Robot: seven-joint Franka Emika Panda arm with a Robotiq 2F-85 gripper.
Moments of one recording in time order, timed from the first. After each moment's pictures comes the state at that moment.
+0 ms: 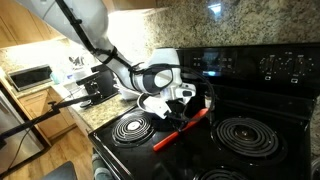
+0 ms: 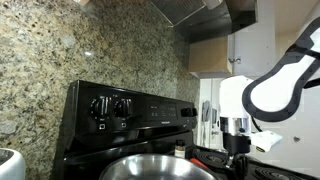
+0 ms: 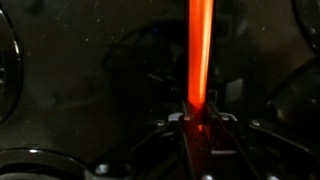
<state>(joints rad) 0.05 0.54 -0.08 -2.02 -0.08 2.52 0.20</state>
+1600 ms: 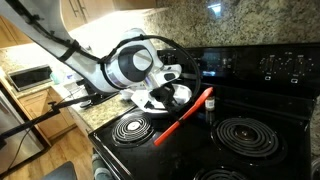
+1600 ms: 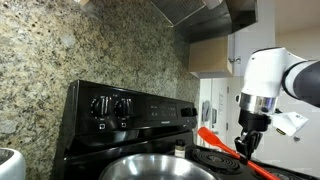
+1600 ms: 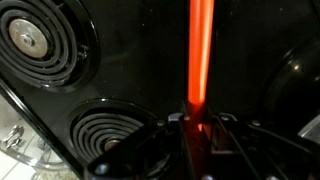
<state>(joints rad) 0.16 0.26 -0.23 -2.29 -0.49 2.74 0.61</state>
